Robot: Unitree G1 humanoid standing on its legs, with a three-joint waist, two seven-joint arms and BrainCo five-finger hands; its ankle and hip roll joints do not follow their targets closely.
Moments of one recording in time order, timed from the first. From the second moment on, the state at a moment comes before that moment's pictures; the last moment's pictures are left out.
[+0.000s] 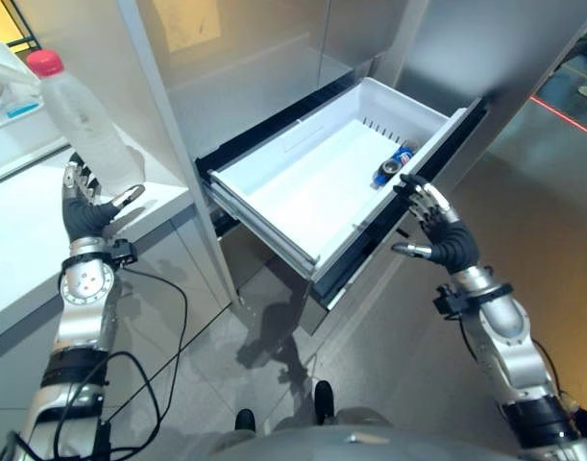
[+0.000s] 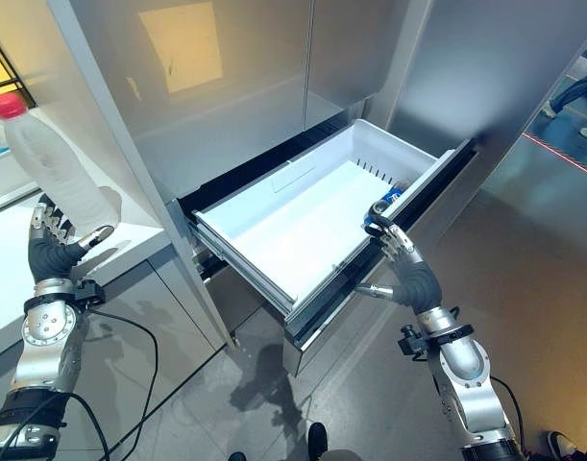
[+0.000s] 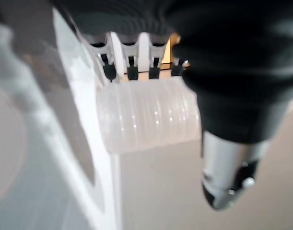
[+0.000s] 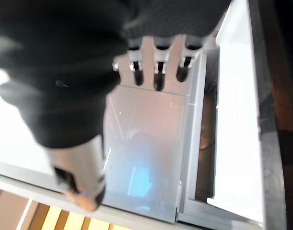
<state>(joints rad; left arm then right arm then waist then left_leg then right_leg) -0.23 0.61 0.14 0.42 -0.33 -0.35 0.23 0.04 -0.45 0.05 -0.12 0.39 -0.34 0.22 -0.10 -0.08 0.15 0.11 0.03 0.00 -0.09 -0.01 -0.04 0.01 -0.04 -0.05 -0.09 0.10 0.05</state>
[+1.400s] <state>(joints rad) -0.46 0.63 -0.02 0.63 -0.27 -0.29 0.28 0.12 -0.44 0.09 -0.18 0.43 -0.33 0.27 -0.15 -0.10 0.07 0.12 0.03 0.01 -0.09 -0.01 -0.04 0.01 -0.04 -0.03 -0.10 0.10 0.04</state>
